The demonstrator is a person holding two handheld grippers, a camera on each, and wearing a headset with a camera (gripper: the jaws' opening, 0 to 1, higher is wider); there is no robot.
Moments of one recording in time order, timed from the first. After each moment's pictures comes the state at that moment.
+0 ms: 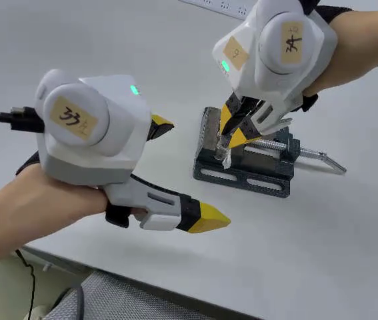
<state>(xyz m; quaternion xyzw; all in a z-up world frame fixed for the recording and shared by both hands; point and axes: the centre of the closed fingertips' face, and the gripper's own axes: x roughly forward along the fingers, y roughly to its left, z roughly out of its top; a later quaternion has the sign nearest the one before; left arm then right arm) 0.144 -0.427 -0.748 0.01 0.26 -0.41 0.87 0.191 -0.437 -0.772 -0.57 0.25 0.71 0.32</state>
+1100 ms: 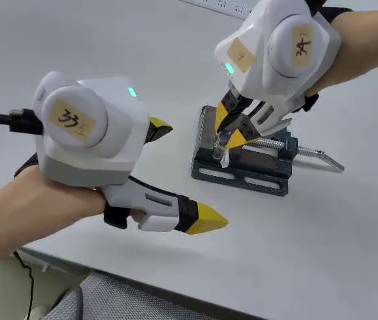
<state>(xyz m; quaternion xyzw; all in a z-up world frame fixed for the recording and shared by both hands) 0.142 -0.428 -0.753 0.01 0.27 -0.41 0.87 0.190 -0.433 -0.771 -0.57 0.22 0.72 0.32</state>
